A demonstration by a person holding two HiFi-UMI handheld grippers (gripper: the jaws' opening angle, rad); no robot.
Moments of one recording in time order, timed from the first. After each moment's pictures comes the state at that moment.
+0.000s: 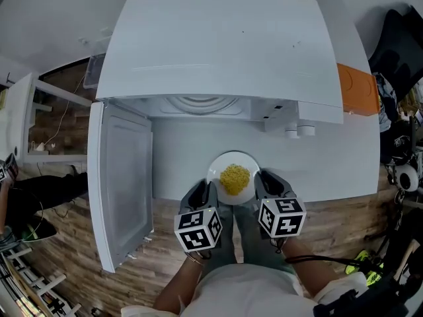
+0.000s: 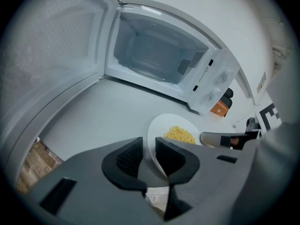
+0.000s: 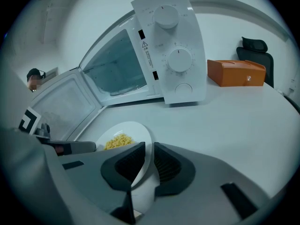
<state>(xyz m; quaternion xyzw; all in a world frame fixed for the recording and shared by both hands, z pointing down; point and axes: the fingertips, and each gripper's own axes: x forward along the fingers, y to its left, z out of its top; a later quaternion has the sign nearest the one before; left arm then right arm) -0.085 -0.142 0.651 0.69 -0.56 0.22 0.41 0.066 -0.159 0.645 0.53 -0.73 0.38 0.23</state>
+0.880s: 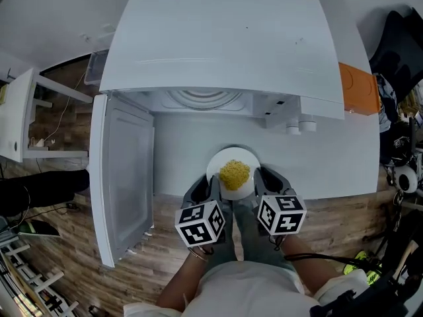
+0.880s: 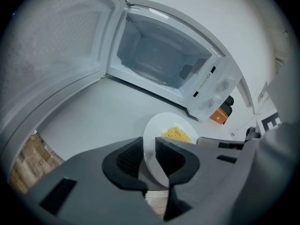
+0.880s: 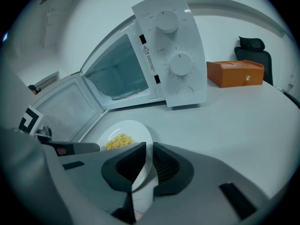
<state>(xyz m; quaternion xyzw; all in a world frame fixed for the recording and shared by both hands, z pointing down) -0.079 -0.145 0.648 0.68 -0.56 0.18 0.43 0.061 -0.161 0.641 0.53 -0.73 0.38 0.20</state>
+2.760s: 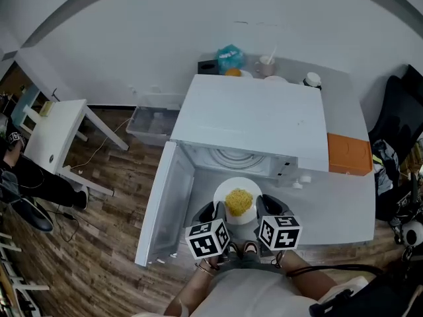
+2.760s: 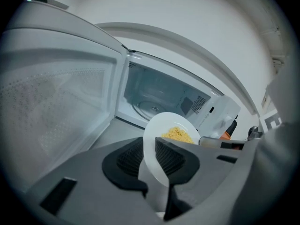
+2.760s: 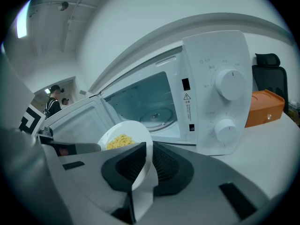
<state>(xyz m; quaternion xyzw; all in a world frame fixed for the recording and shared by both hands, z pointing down) -0.129 -0.187 0.546 0.68 -0.63 0.12 0.36 0.010 -0.214 0.535 0.50 -0.79 0.30 0.15</state>
